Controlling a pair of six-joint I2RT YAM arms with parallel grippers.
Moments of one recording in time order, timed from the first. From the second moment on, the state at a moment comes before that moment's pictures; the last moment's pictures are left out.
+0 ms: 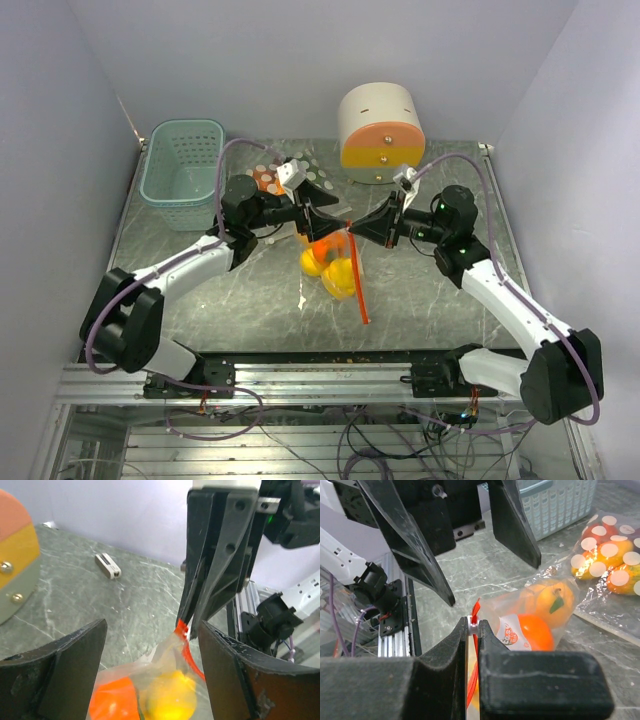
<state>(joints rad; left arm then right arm) -0.55 1.43 0.90 0.67 0.78 -0.30 0.35 1.16 0.79 0.29 -0.92 0.22</state>
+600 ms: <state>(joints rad) -0.55 1.71 0.99 1.11 1.11 -0.55 0.35 1.10 0.84 0.22 -0.87 0.17</state>
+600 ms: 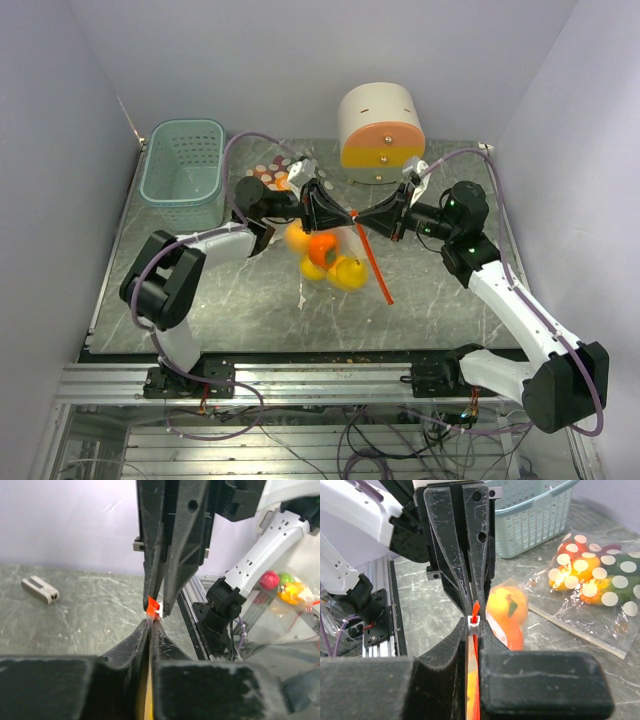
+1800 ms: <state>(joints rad) -0.31 1.78 1.07 1.50 1.09 -1.07 0.35 1.02 0.58 0.23 -0.78 0.18</state>
